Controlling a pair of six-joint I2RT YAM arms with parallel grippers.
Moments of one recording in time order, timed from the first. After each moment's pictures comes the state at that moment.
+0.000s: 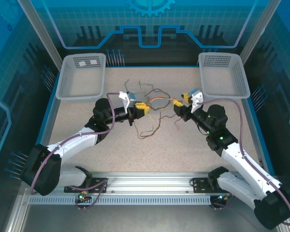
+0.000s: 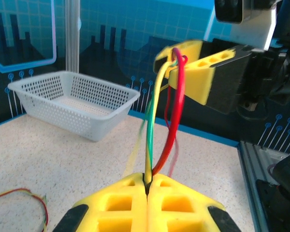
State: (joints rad) left arm -0.48 1.28 0.68 0.59 0.70 -0.16; right arm 0.42 0.89 0.65 0.18 -0.20 -0.01
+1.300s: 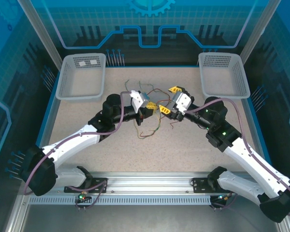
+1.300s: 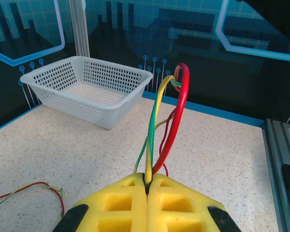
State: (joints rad) left arm -0.62 1.27 0.86 0.26 0.50 0.02; right arm 0.60 0.93 0.92 -0.03 -0.30 -0.46
